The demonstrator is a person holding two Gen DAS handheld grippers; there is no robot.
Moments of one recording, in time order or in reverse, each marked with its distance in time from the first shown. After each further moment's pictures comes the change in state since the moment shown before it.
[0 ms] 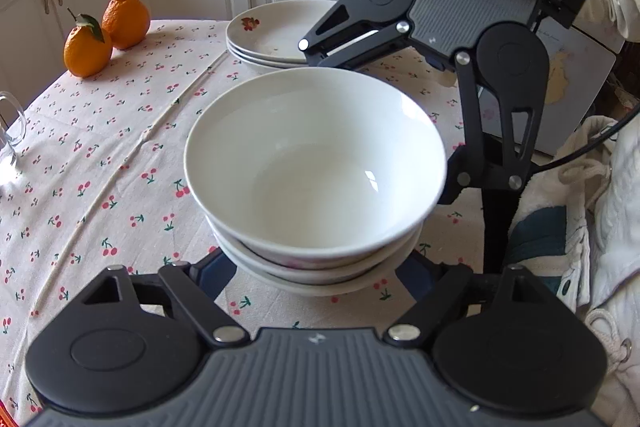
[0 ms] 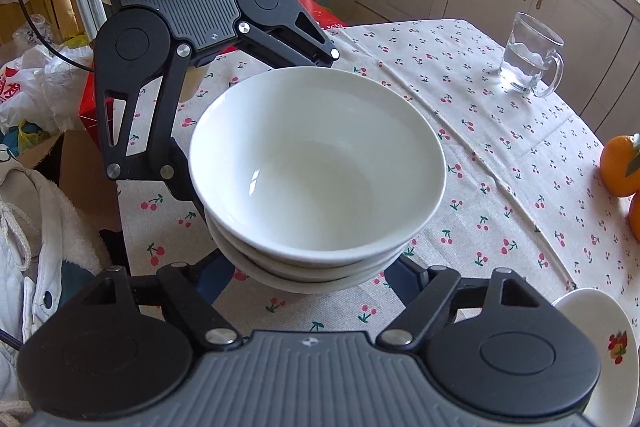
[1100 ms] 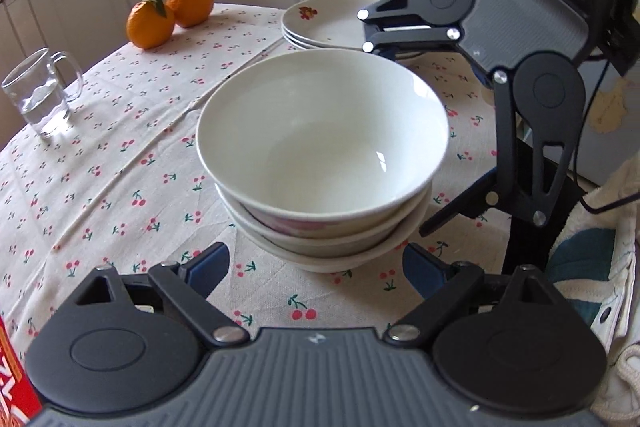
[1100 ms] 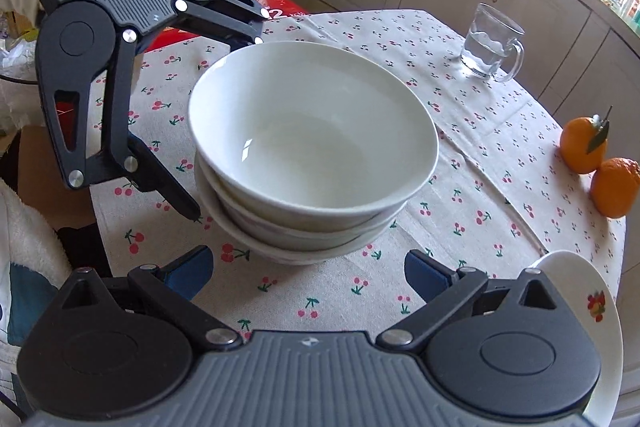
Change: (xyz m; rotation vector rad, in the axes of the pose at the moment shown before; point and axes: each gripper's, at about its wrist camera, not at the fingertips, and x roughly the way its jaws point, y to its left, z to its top) left arm 0.001 -0.016 -0.013 -0.135 0.002 0.173; right arm 0.003 0.017 -0.010 0.020 0.014 -0.168
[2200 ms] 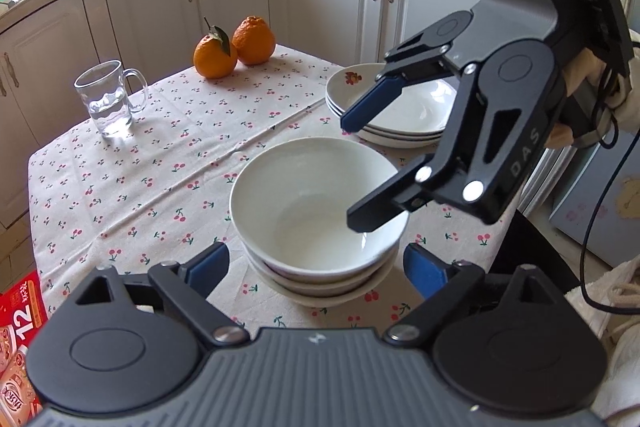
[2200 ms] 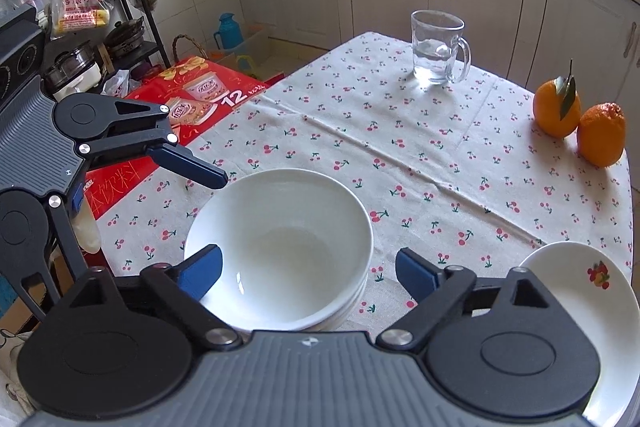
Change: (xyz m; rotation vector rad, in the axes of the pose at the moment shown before) left arm -0.052 -0.024 0.017 -0.208 -0.109 0.146; right arm -0.049 -0.047 0.033 0.343 -0.102 0.075
